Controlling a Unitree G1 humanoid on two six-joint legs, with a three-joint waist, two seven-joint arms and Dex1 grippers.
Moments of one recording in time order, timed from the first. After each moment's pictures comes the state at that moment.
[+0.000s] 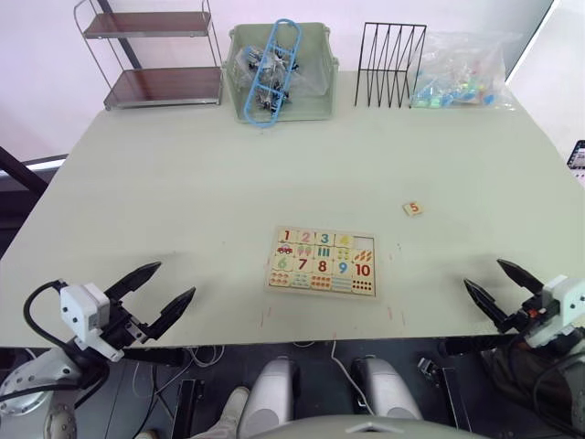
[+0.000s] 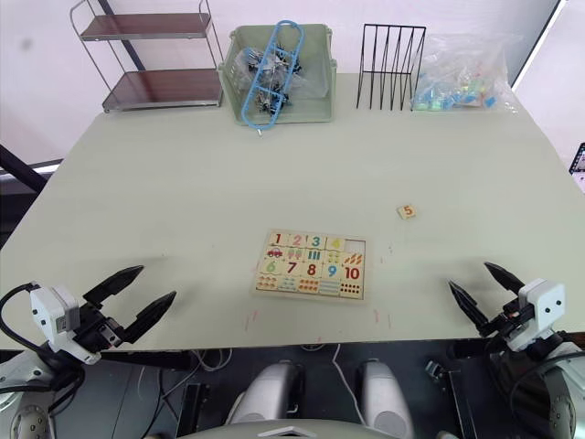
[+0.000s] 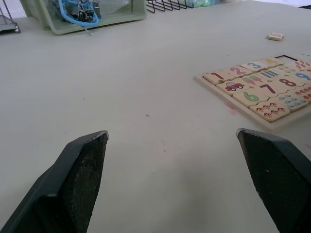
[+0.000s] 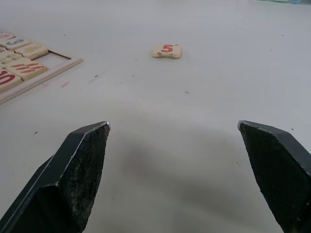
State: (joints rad) left arm 0.39 0.56 0.50 -0.11 -0.58 -0.08 -1.02; right arm 0.30 -0.46 -0.41 -0.06 0.47 -0.09 0.86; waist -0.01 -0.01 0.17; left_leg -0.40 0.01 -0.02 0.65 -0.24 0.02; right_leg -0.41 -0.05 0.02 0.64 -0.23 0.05
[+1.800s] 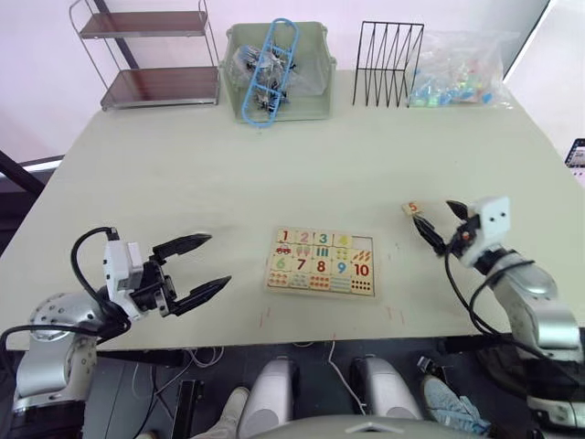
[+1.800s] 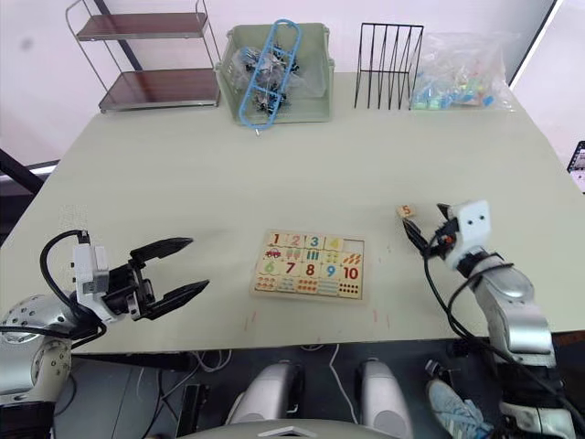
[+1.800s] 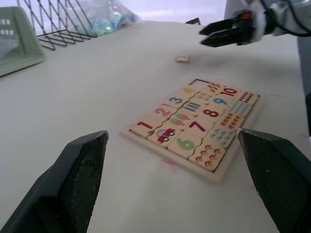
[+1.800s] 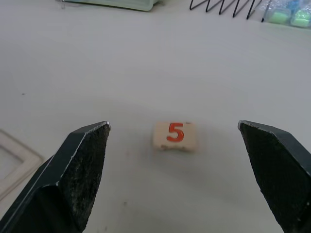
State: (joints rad) left arm 0.11 0.69 0.35 -0.09 -0.61 0.00 -1.28; right arm -0.18 -0.45 -0.13 -0.11 0.32 0.33 0.47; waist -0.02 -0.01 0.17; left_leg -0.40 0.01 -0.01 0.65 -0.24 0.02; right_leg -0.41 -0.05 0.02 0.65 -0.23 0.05
